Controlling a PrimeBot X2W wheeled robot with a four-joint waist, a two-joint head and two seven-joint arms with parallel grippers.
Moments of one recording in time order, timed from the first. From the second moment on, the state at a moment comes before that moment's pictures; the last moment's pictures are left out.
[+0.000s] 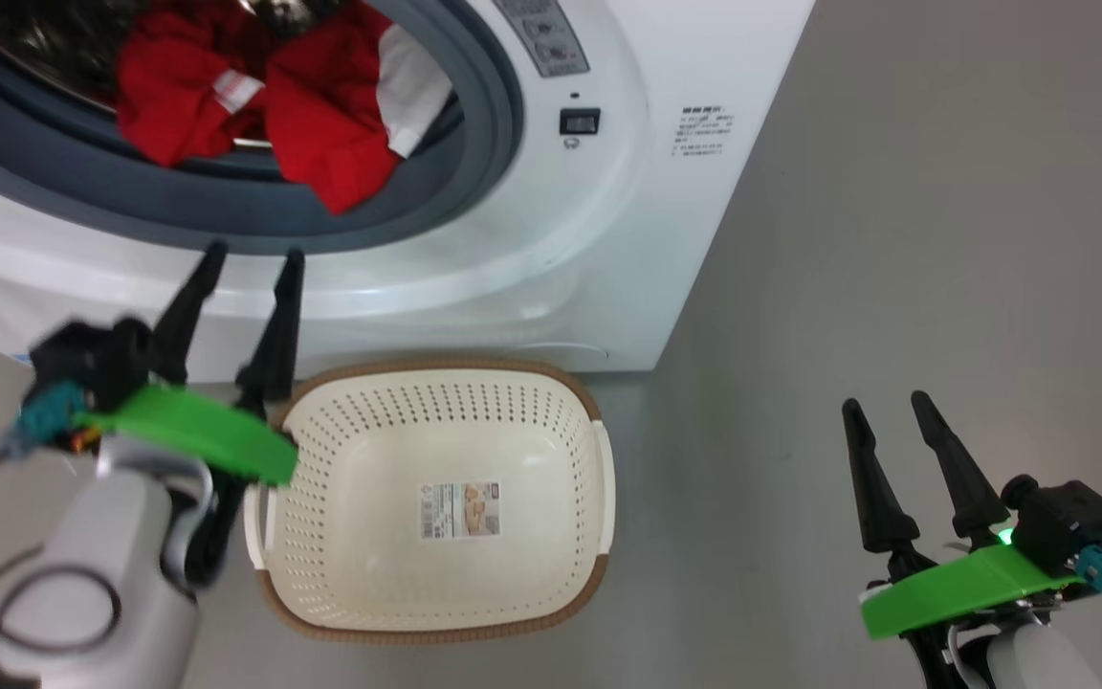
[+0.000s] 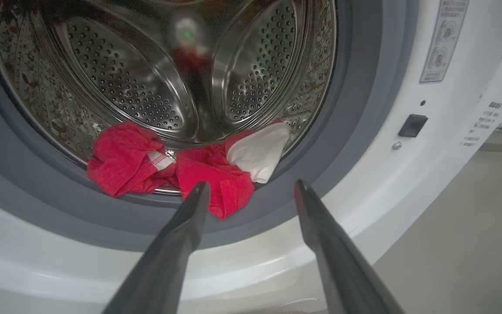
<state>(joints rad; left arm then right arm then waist) -0.60 0.23 -0.25 0.51 -0.51 -0.13 -0.25 -0.10 -0.04 0.02 0.22 0.38 0.12 -0.26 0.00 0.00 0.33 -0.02</state>
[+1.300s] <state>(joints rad) -1.30 0.34 -0.69 1.06 -0.80 -0.13 -0.04 -0.27 -0.05 0.14 0.19 0.44 0.12 -0.26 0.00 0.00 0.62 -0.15</state>
